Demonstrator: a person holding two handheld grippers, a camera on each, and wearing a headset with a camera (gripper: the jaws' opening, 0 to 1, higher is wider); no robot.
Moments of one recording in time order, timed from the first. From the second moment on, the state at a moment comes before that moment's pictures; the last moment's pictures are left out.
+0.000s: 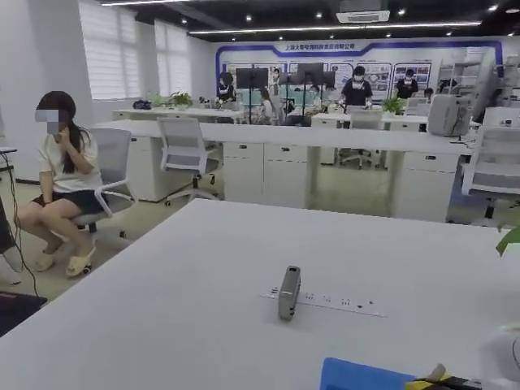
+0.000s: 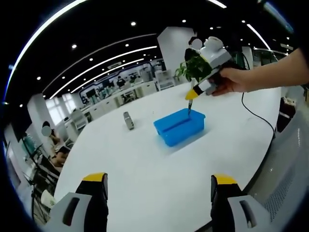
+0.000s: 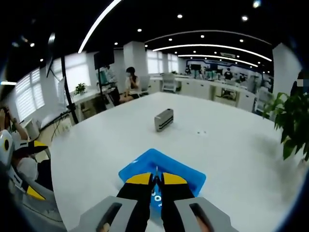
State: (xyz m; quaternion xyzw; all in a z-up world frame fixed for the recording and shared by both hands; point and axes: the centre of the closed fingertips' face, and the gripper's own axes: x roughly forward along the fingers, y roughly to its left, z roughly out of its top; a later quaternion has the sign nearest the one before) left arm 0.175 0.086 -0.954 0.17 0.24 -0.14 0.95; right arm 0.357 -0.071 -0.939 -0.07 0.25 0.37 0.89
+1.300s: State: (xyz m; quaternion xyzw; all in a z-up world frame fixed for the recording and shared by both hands) left arm 0.158 -0.058 -0.836 0.03 0.21 -0.59 0.78; right arm 0.160 -0.018 -0.890 -0.17 0.25 0.67 0.68
